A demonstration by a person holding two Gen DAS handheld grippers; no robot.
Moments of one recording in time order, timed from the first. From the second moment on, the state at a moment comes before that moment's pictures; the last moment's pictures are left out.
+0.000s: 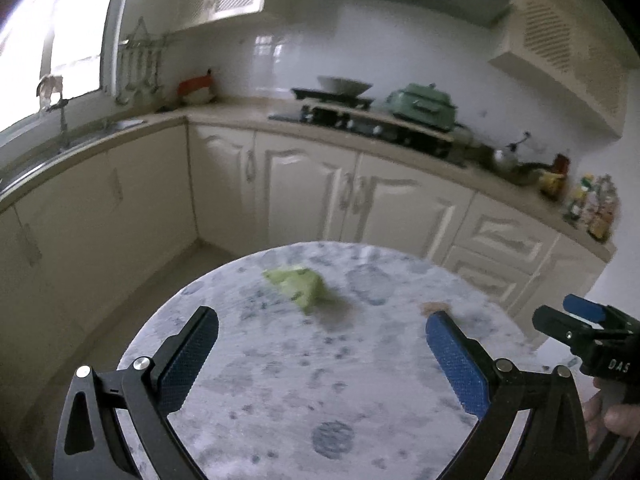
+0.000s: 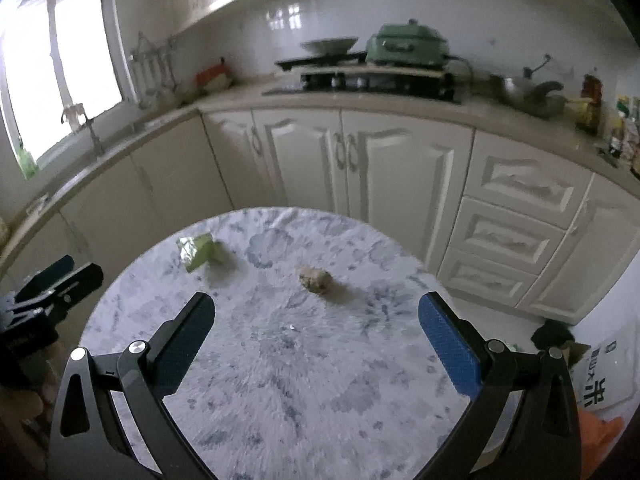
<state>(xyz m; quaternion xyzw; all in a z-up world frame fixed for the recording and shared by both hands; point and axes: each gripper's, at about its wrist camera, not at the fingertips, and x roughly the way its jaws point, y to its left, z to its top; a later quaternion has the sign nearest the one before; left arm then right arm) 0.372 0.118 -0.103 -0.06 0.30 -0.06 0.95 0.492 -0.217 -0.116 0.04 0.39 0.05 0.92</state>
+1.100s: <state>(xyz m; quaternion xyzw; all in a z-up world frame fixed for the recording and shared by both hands) 0.678 0.062 -0.220 0.01 0.41 -0.11 0.91 0.617 -0.186 -0.232 -0.02 0.47 0.07 0.88</state>
